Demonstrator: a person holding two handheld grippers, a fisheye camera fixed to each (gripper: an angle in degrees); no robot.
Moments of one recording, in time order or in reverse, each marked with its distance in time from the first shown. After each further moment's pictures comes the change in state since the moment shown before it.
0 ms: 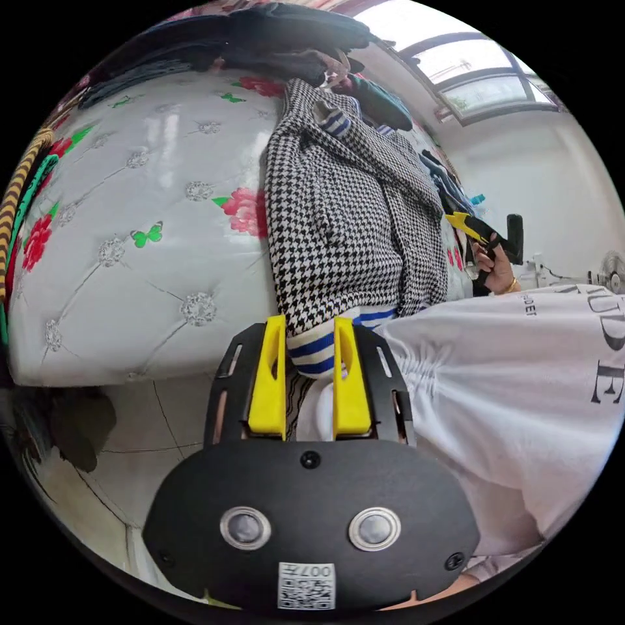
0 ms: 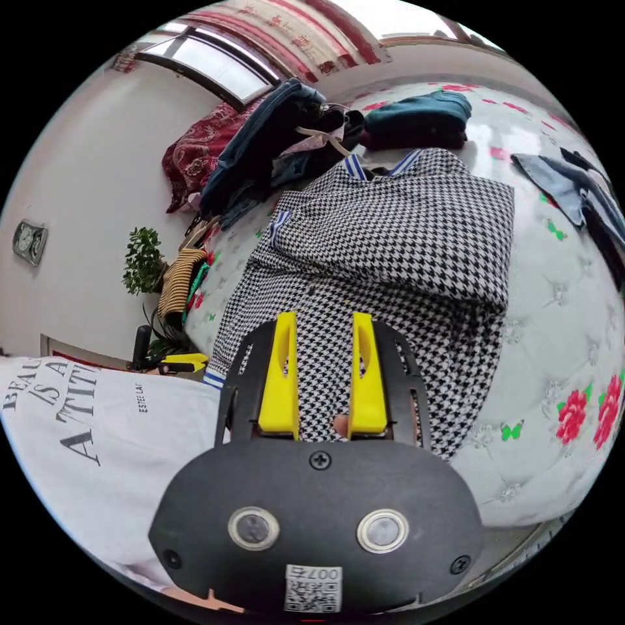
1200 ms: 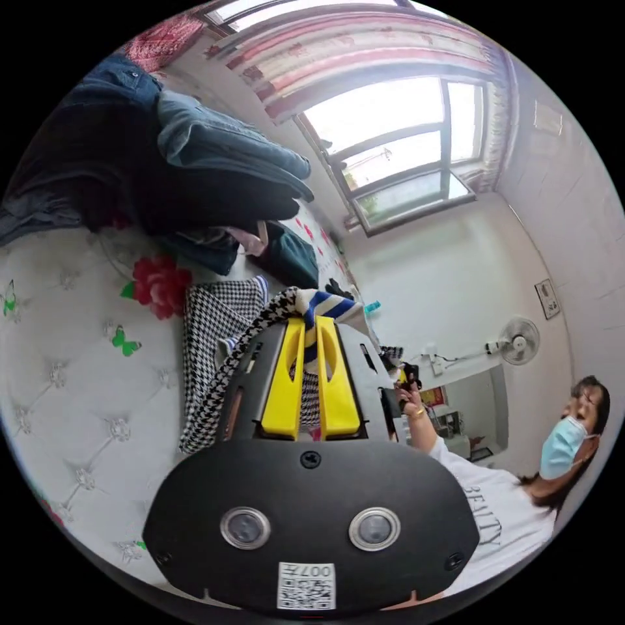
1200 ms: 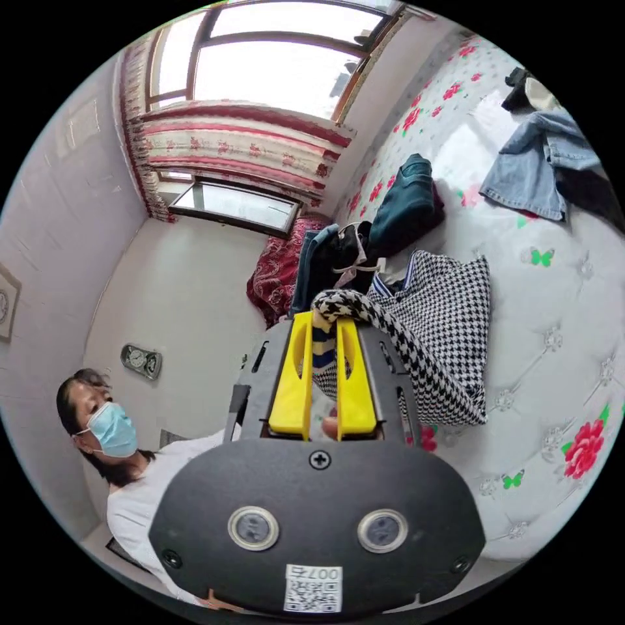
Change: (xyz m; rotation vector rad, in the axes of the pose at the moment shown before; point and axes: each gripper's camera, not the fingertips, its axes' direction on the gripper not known) left arm -0.025 -0.332 -0.138 0.443 0.423 0.000; right arm 0.164 -0.078 -0.136 0.398 -0.482 0.260
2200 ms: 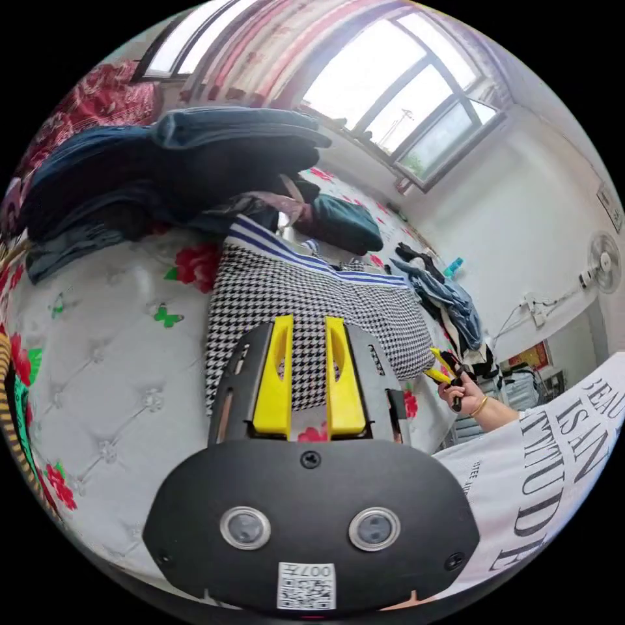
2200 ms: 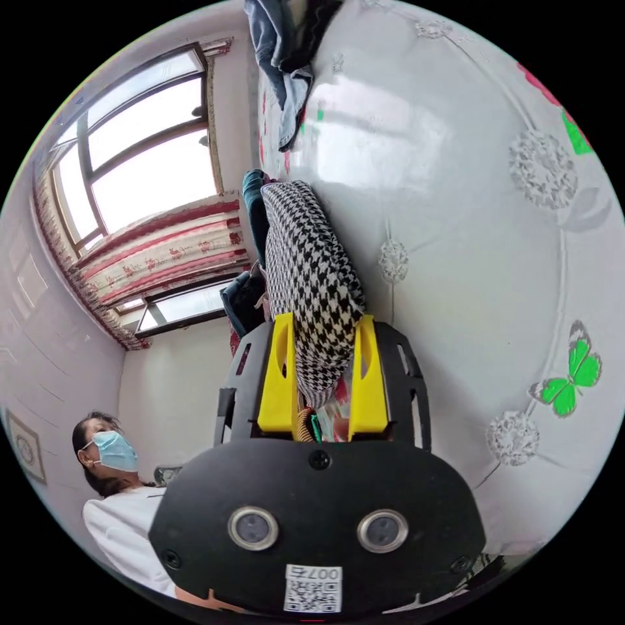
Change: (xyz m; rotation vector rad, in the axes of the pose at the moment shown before) left arm 0.054 0.138 0.109 -0.048 -0.372 0.262; right arm 0.179 0.195 -0.028 0.199 -0.140 0.525
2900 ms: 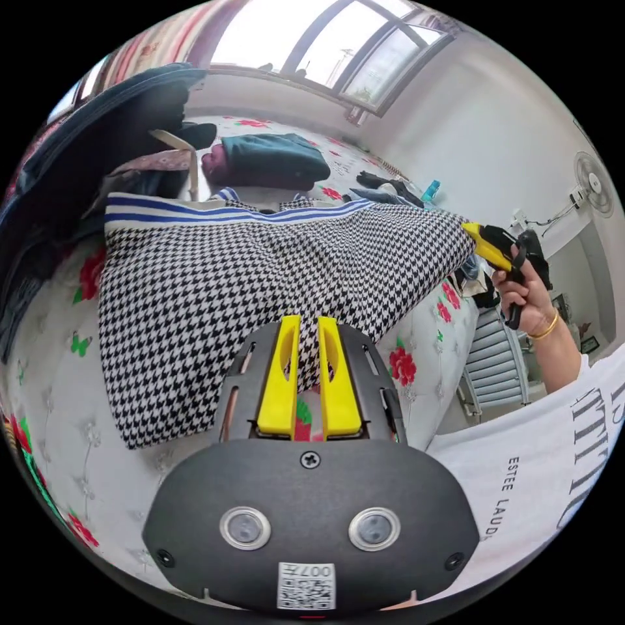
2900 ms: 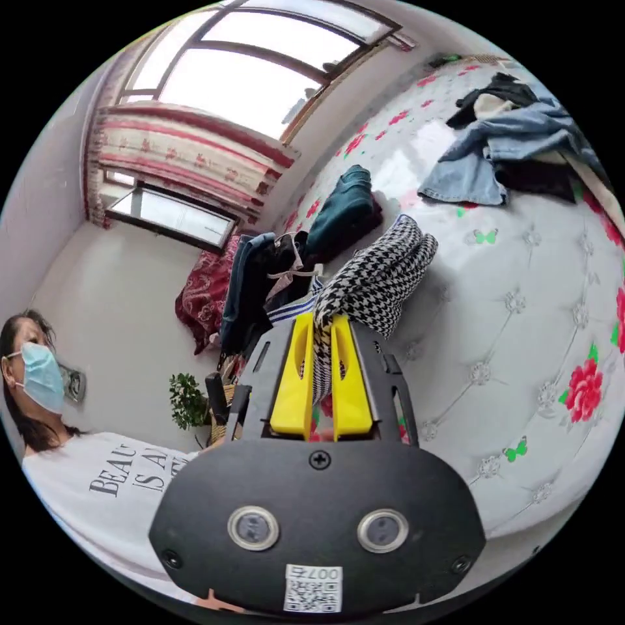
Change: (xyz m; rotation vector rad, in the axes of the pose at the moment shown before) left arm 0.082 0.037 0.085 -0.200 0.008 0.185; right arm -0.304 0.033 0.088 -0.194 0.437 -0.771
